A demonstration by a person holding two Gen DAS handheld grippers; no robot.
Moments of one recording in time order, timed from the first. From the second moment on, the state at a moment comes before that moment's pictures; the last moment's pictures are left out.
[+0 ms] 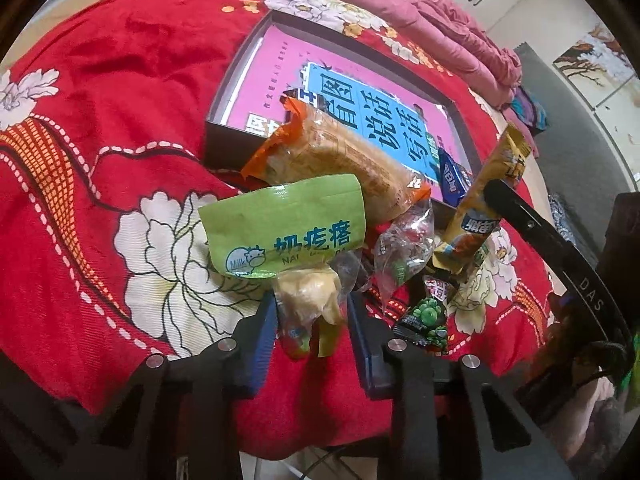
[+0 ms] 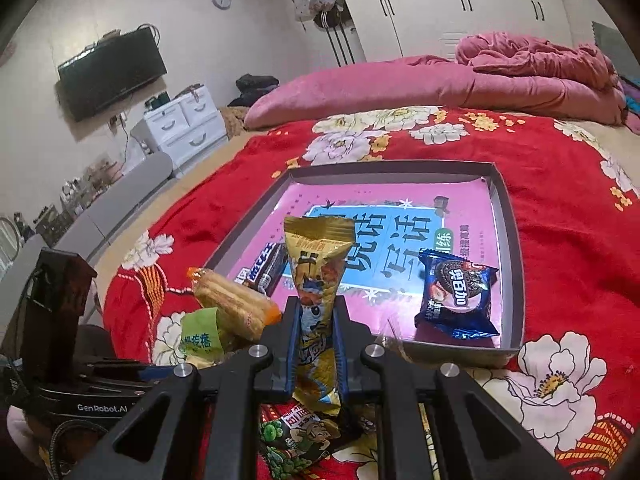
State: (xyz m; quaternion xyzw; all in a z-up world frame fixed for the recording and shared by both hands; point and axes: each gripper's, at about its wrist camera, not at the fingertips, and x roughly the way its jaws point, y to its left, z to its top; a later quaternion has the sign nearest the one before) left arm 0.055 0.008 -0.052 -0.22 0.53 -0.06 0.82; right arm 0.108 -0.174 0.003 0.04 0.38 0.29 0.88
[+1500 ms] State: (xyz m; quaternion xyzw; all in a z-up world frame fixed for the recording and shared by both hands) left arm 0.075 0.047 0.029 -0.21 0.42 -0.01 0.88; right arm 0.113 -0.224 0.032 0.10 0.31 0.24 0.91
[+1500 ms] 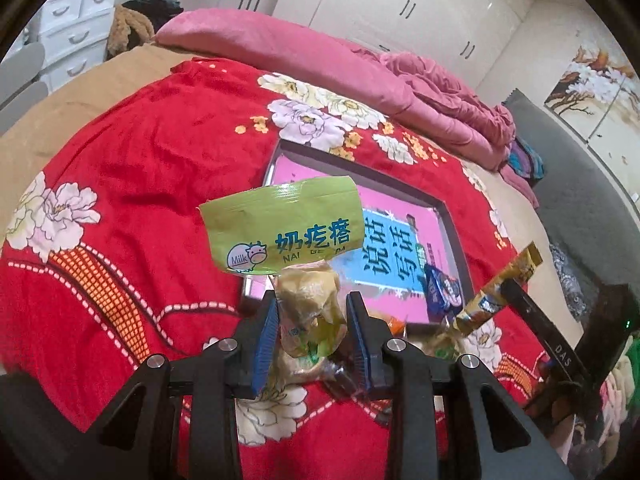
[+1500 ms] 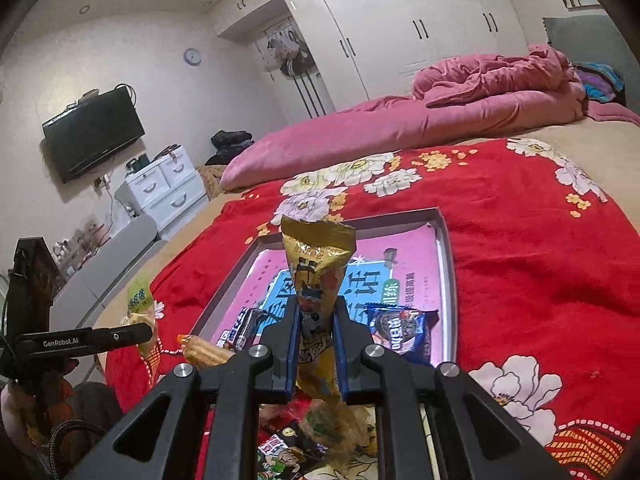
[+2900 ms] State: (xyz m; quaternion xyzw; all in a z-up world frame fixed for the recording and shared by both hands) left arm 0.147 0.049 -0.015 -0.19 0.45 0.01 0.87; right arm 0.130 -0.234 0.031 0.12 0.30 0.21 0.92
